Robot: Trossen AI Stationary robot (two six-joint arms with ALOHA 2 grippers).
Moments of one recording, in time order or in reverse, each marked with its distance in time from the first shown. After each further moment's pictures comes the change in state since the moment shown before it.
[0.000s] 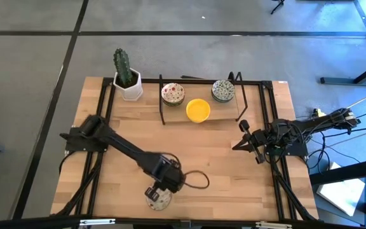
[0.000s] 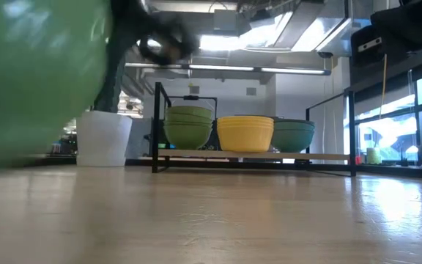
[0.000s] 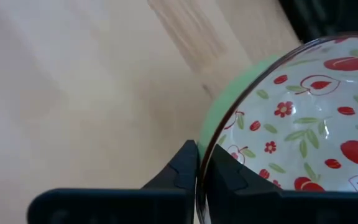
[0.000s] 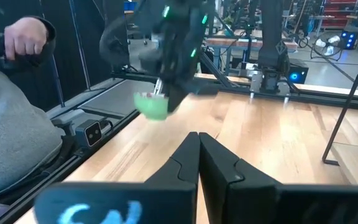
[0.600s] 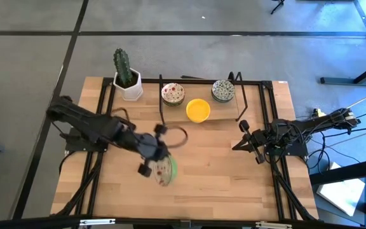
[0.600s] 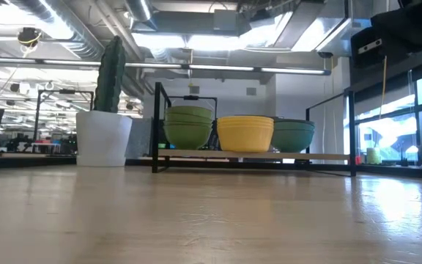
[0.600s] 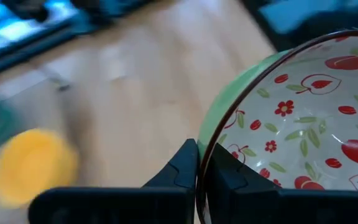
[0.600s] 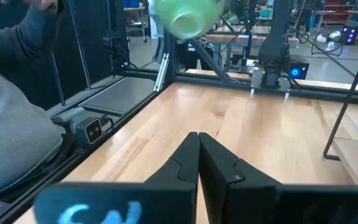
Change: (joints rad) left arm 0.053 -0.489 0.003 0.031 -0.346 -0.013; right arm 0.000 0.000 0.000 -0.012 0.000 0.011
